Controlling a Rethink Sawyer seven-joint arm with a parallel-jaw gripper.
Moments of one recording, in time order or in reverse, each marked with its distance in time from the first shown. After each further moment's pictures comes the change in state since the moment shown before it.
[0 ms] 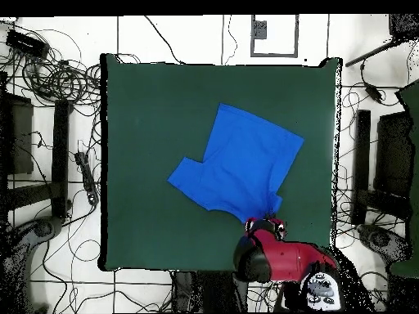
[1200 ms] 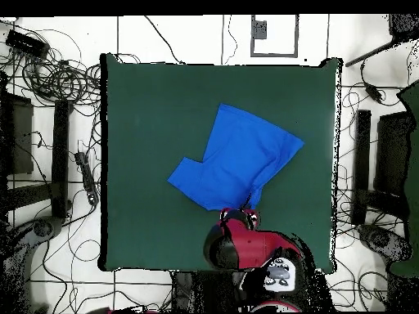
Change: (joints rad) arm 0.160 0.048 0.000 0.000 0.179 -0.002 0.000
